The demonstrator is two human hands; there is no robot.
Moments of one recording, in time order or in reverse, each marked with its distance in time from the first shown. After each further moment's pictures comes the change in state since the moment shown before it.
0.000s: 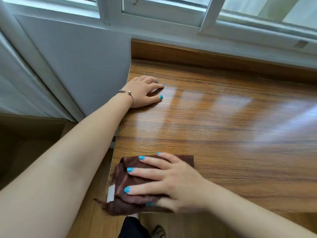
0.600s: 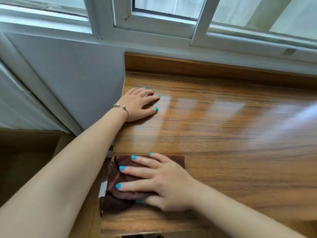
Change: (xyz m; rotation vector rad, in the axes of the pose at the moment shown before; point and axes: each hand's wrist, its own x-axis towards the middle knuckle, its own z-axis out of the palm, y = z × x) left_hand 0.002 0.000 0.001 0.052 -0.057 -0.020; right_hand 0.030 0.019 -0.004 0.020 0.053 0.072
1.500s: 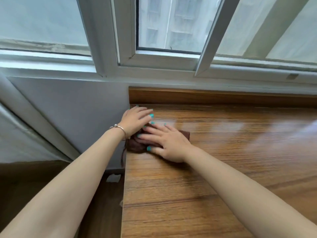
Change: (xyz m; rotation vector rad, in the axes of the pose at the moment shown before) left_hand 0.054 -0.064 -0.008 -0.446 0.042 -0.212; right_hand 0.117 0.152 -0.046 -0.042 -0.057 0.360
